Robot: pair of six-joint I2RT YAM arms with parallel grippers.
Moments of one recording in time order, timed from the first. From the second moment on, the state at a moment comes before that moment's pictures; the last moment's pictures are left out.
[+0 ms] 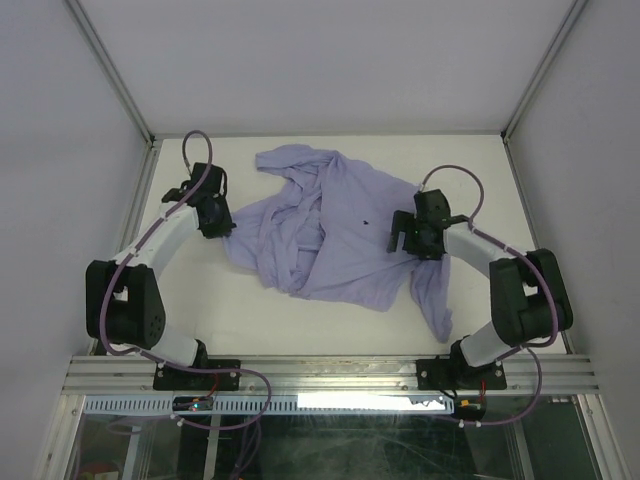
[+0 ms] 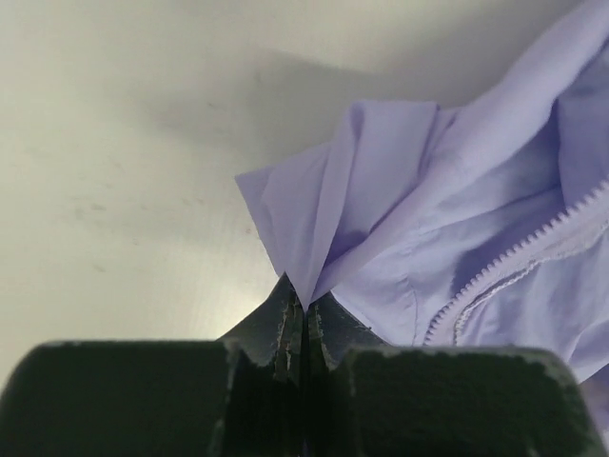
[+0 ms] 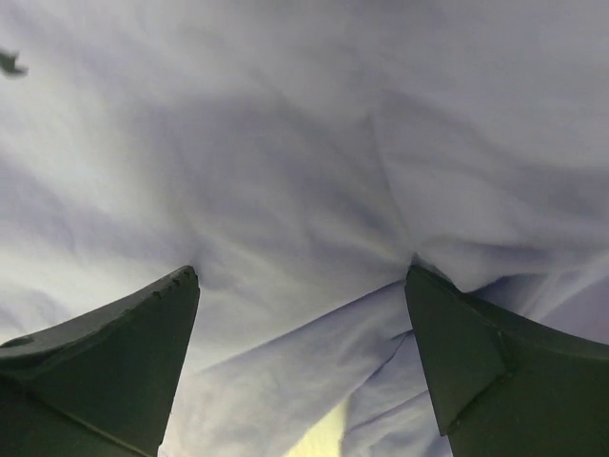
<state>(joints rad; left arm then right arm) -0.16 1.52 1.09 -0.66 -0.08 -0.44 0.32 1.54 0.85 -0.36 -0.03 0.41</state>
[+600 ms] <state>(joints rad) -0.16 1.44 1.18 -0.78 -0.19 -0.41 0.66 1.41 0.98 -0.40 -0.07 0.39</state>
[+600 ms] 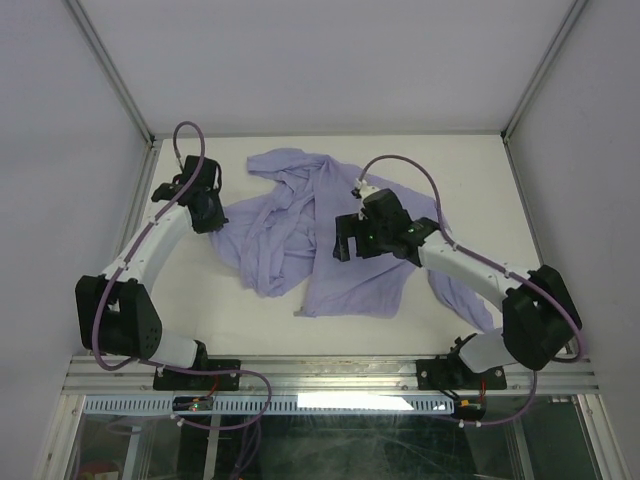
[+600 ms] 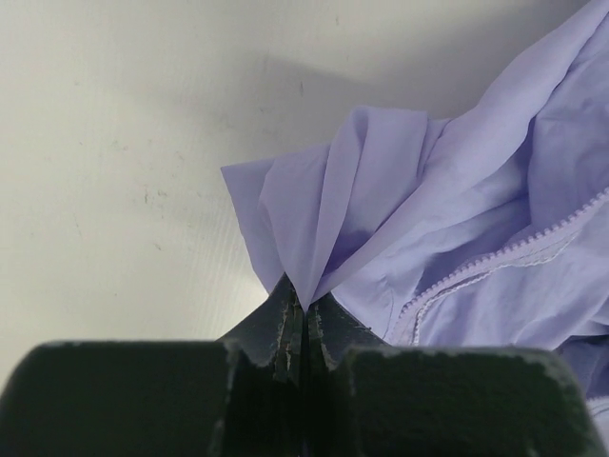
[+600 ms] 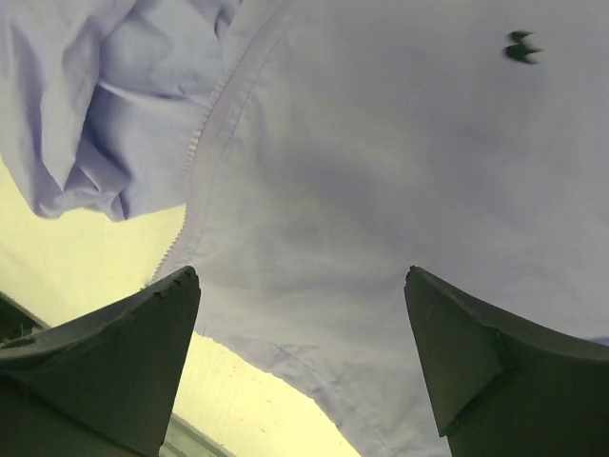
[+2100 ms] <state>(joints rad) -0.16 1.92 1.96 -0.86 -0.03 -0.40 0.32 1.19 0.82 -0.38 -0.17 0.35</state>
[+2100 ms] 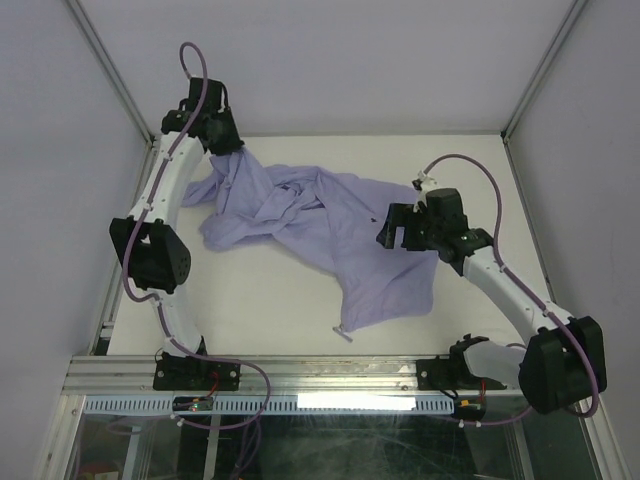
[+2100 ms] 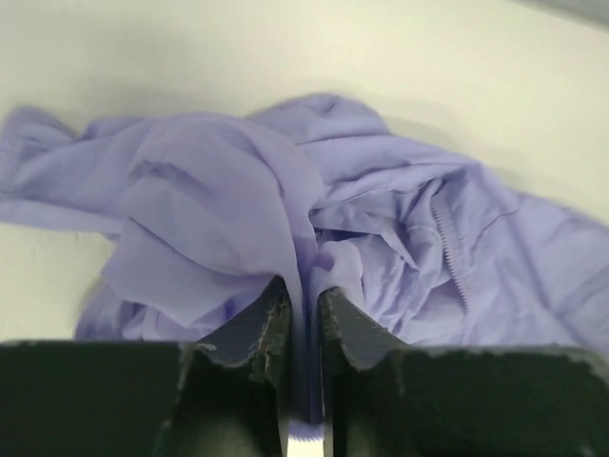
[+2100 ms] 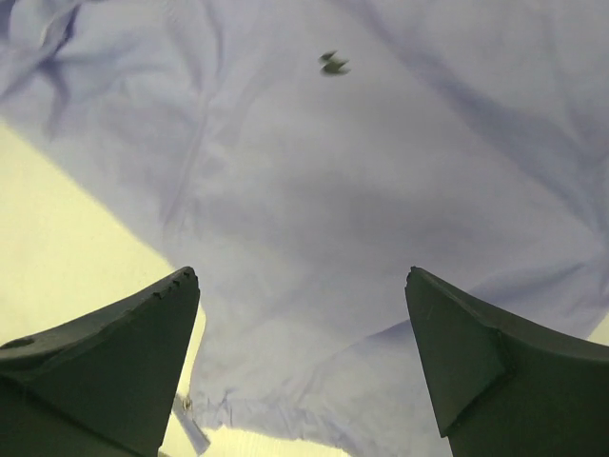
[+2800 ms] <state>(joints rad) 0.00 1.63 1.33 -0.70 0.02 -0.26 0.56 1.13 0.68 -0.29 -0.29 0.36</state>
